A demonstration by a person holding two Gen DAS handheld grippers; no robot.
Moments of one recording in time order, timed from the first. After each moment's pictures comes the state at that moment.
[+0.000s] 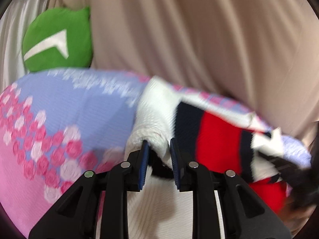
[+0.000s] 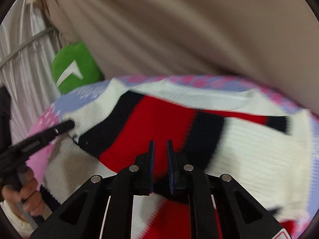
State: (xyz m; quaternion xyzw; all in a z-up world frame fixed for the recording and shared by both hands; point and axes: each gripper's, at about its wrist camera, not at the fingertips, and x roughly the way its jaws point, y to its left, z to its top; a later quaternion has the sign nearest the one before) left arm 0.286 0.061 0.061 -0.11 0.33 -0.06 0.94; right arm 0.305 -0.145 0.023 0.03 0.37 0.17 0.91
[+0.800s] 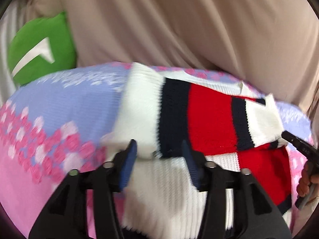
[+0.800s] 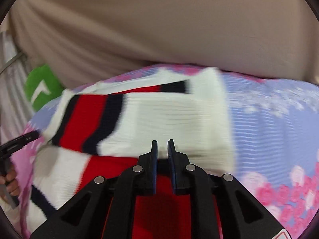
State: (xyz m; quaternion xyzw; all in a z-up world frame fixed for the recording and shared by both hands) left arm 0.275 0.039 0.043 -0.01 0.38 -0.10 0.92; right arm 0.218 -0.270 0.024 0.08 0.36 0.06 0.93
